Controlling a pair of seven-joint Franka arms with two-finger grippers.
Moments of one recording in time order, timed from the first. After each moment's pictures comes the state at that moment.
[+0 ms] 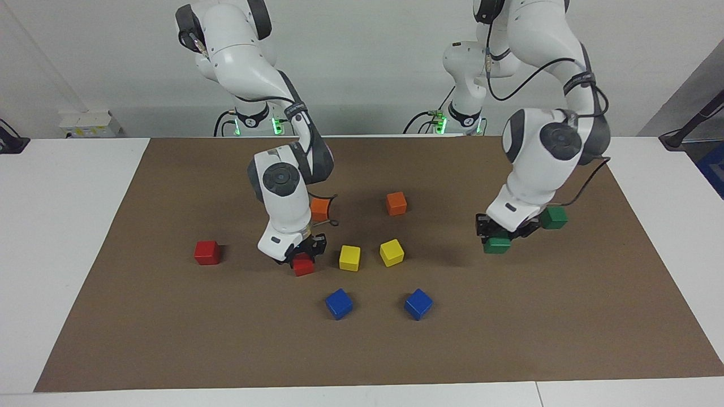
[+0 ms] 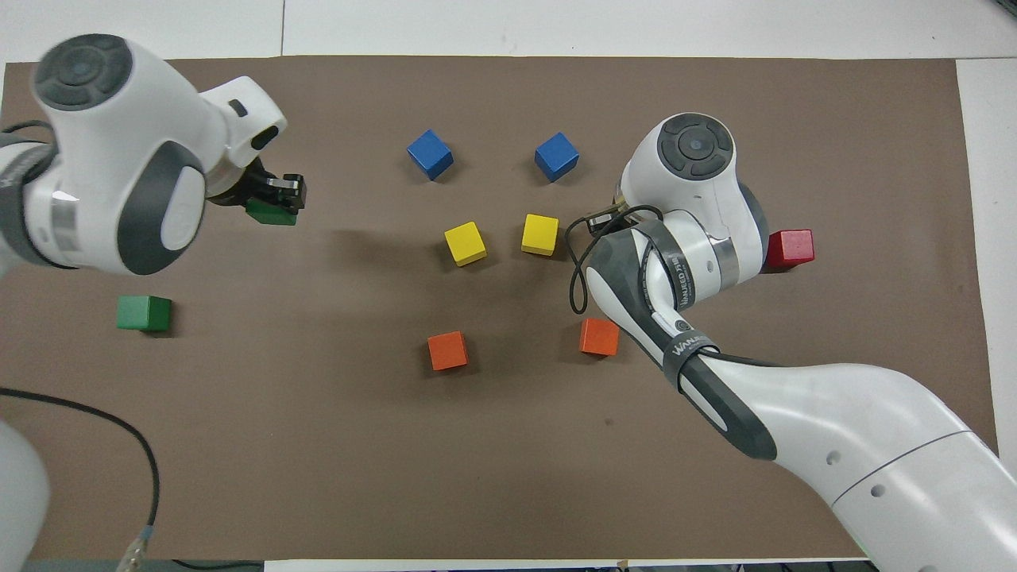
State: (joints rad) left arm -0.16 0.27 -0.04 -1.62 0.02 1.88 -0.04; right arm 0.28 0.51 0.05 -1.65 -0.06 2.16 0.13
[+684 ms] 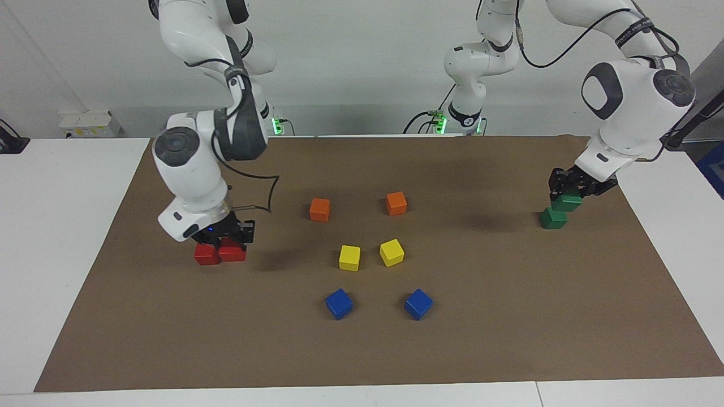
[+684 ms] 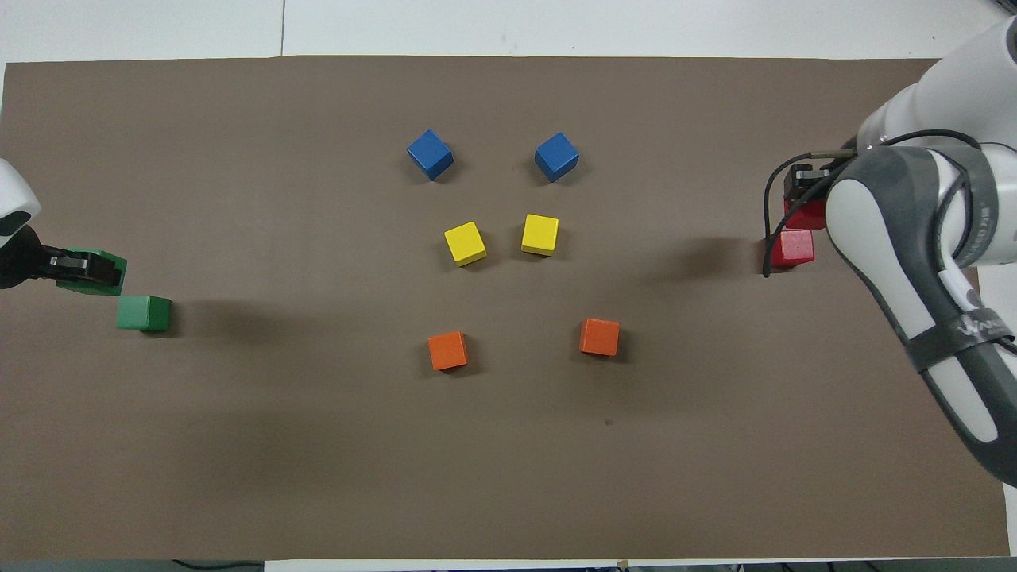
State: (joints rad) left arm 0.17 0.04 -0.03 -1.95 -0.01 1.97 0.31; right arm -0.05 0.29 0.04 -1.64 -0.06 1.88 0.10
